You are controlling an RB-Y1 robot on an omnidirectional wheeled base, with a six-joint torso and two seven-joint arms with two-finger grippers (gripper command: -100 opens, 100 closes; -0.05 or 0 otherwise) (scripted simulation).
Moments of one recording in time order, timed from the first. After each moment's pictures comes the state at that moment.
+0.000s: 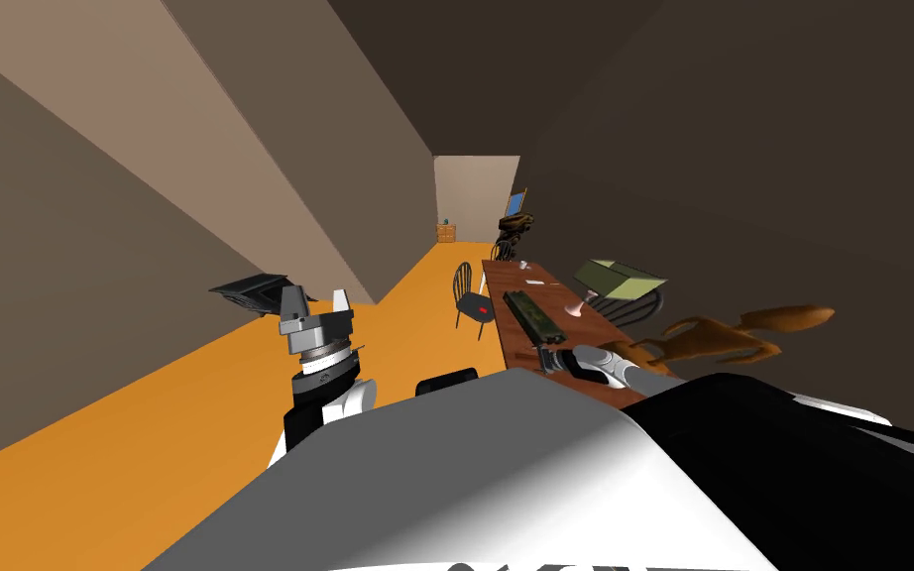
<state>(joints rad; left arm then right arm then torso) 0.54 -0.03 -0.07 -2.31 -0.04 -0.57 0.00 0.29 -1.20 0.61 -1.18 0.91 -0.43 0.64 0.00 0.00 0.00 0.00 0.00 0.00</state>
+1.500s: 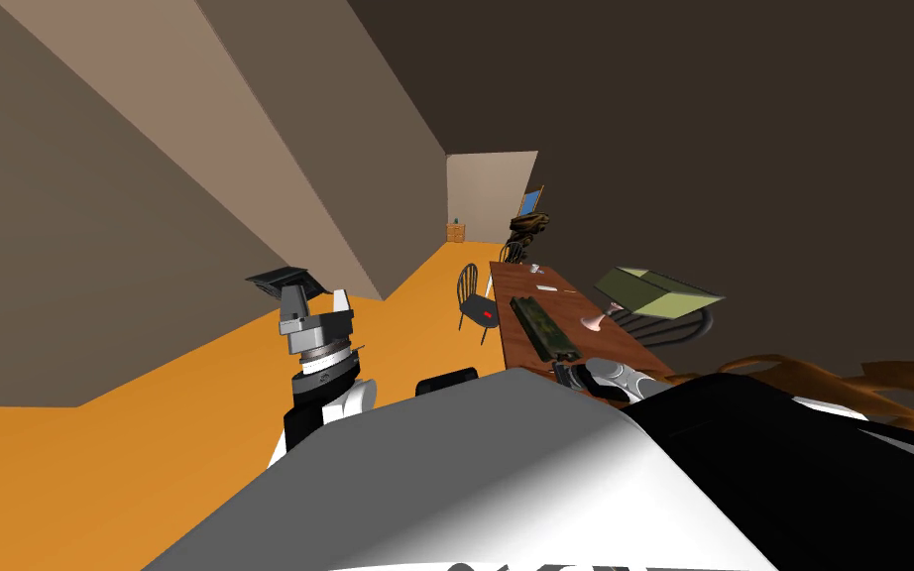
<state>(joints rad) 0.54 -0.03 -0.07 -2.31 -0.04 -0.57 0.00 0.30 -1.20 0.74 -1.03 0.91 -0.43 0.66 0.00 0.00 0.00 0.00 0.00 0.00</state>
